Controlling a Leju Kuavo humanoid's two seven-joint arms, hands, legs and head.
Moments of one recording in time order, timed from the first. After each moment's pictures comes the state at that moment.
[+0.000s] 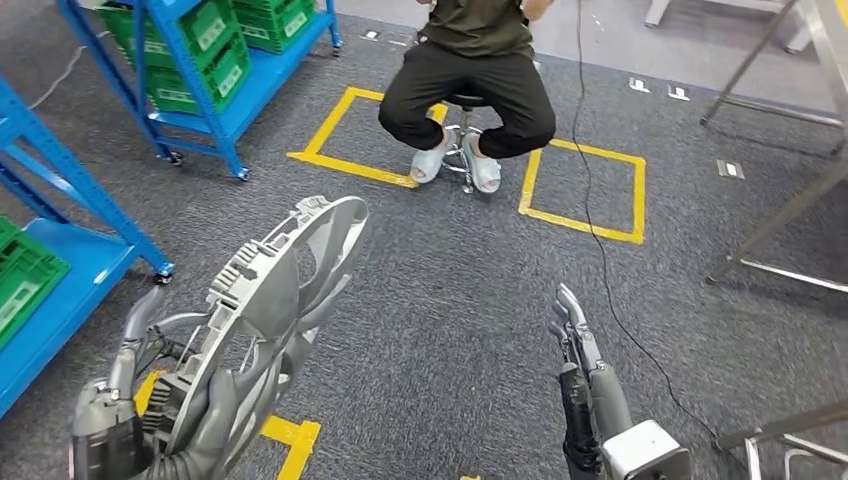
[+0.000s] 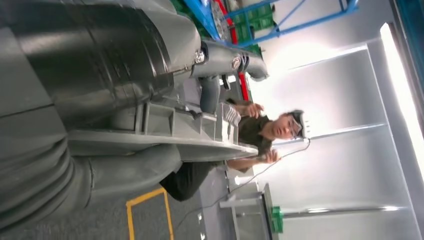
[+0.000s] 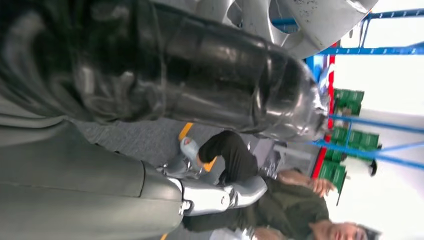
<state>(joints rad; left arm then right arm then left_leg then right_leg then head) 0.09 0.27 -0.84 -2.30 -0.61 0.66 0.01 0.06 -0.31 0.77 -2.31 0.31 -0.63 0.02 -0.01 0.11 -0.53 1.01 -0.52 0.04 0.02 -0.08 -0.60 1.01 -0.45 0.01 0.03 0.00</state>
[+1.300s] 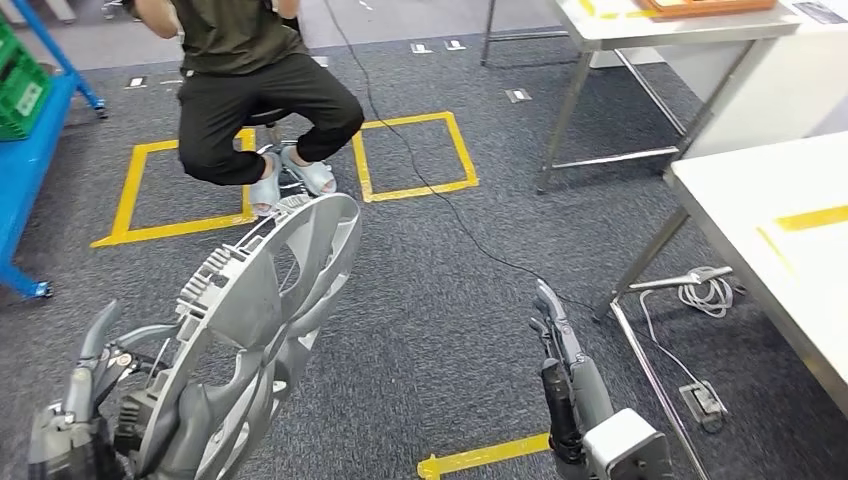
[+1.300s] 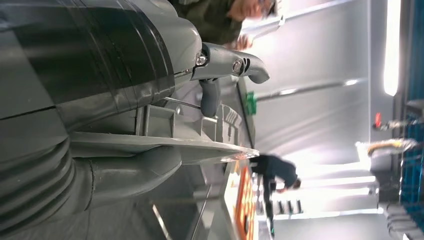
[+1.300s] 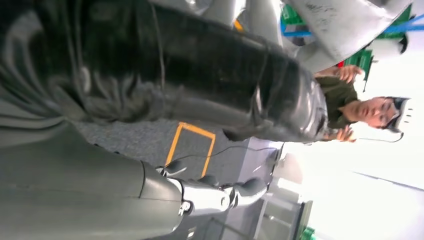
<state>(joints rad) 0.14 0.29 -0.84 -2.37 -0.61 0.66 0.02 0.04 -0.30 0.77 -2.29 0.25 -0.56 -0.01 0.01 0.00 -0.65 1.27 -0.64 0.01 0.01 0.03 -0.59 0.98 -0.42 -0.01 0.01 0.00</state>
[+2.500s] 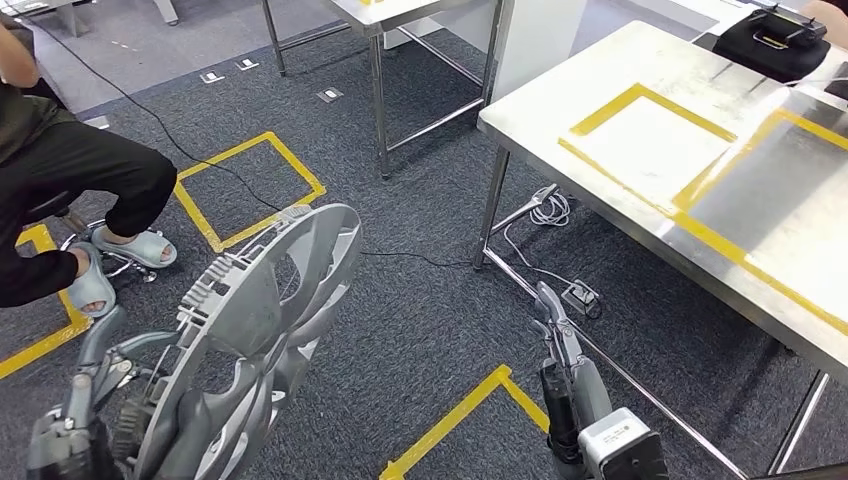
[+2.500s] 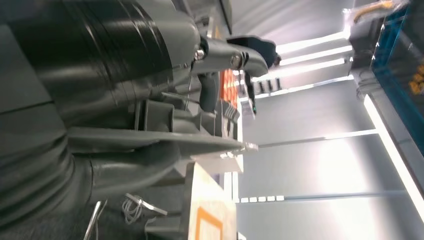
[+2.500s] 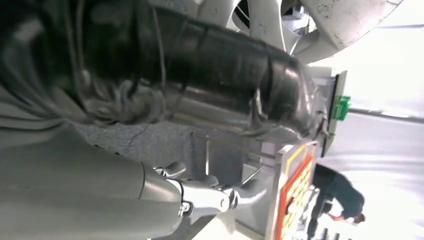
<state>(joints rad) 0.14 0.30 -0.85 -2.37 -0.58 0.66 0.00 0.05 -0.30 0.77 -2.29 0.30 -0.60 0.03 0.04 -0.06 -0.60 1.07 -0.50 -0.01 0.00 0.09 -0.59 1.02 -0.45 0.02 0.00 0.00</state>
